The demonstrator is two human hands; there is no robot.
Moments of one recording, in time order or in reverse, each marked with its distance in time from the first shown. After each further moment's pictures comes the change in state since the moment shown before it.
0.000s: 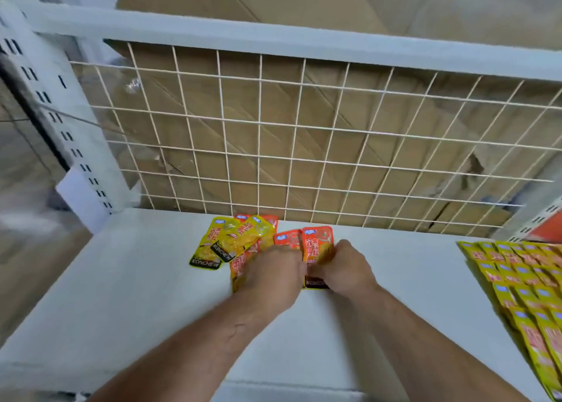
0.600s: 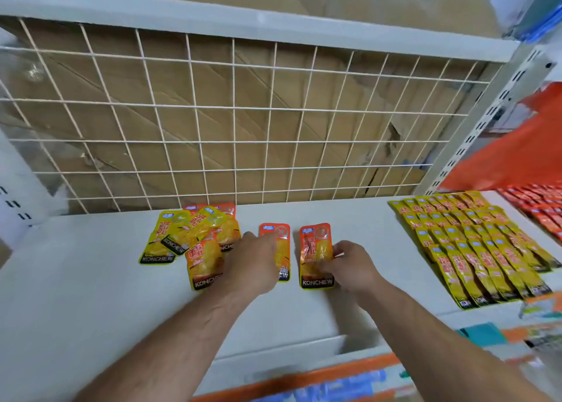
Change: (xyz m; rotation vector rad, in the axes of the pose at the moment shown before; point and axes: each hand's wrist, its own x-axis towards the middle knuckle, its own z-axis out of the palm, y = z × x) left_hand -0.006 0.026 0.015 -0.066 -0.190 -0.054; right_hand -0.067 0.068 -0.035 0.478 0.104 0.193
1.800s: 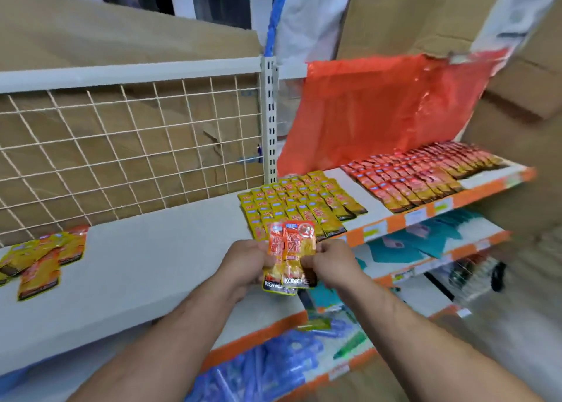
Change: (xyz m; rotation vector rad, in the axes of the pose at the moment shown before) left_hand -0.101 0.331 0.102 -0.916 -0.201 -0.150; right_hand -0.077 0.181 -0.288 0.094 0.211 -0.095
